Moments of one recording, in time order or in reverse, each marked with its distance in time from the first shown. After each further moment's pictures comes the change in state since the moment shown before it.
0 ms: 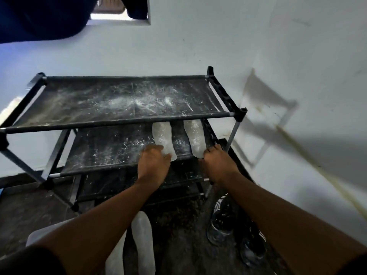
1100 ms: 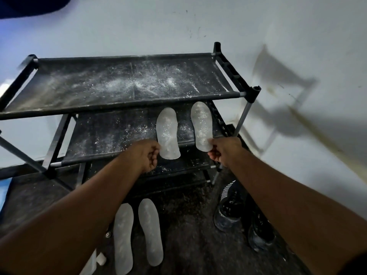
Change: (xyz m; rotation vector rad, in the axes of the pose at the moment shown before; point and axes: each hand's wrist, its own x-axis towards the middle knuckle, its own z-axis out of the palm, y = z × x) left_hand 0.030 -0.023 -0.018 -0.810 -0.386 -0.996; right_hand 0.030 -0.003 0.015 1.784 0.007 1.002
